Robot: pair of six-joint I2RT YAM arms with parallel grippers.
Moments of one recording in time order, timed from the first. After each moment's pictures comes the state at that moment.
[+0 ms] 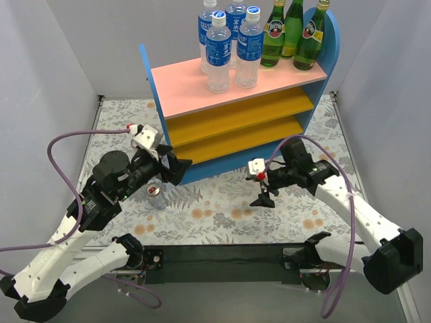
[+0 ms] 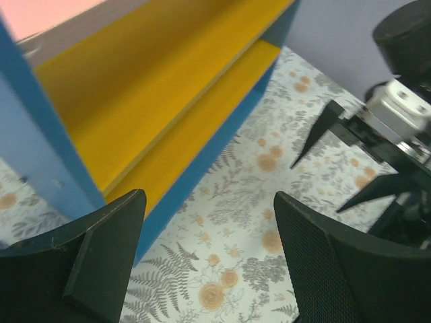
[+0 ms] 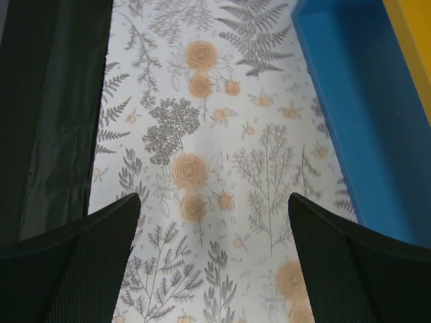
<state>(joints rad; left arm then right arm) -0.72 0.75 1.08 -0.44 0.03 -0.14 0.46 1.06 0.85 -0.70 -0.92 -0.89</state>
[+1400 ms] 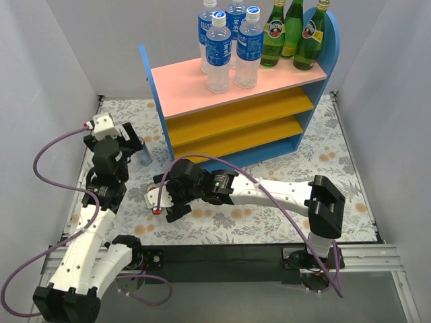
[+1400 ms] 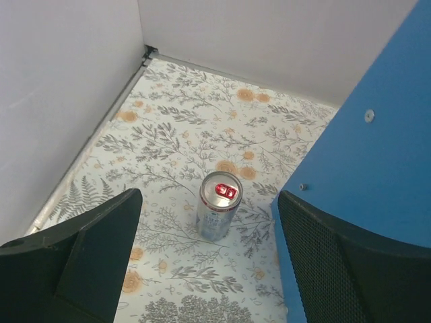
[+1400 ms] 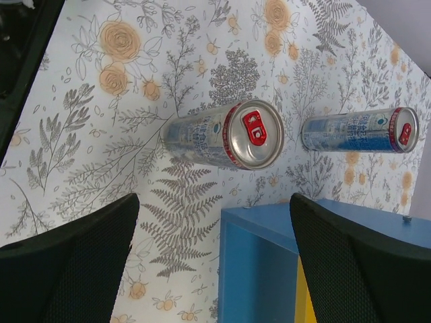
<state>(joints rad) -0.23 0.79 0.82 -0.16 -0.51 -0.15 1.28 1.76 1.46 -0.34 -0.21 -0.82</state>
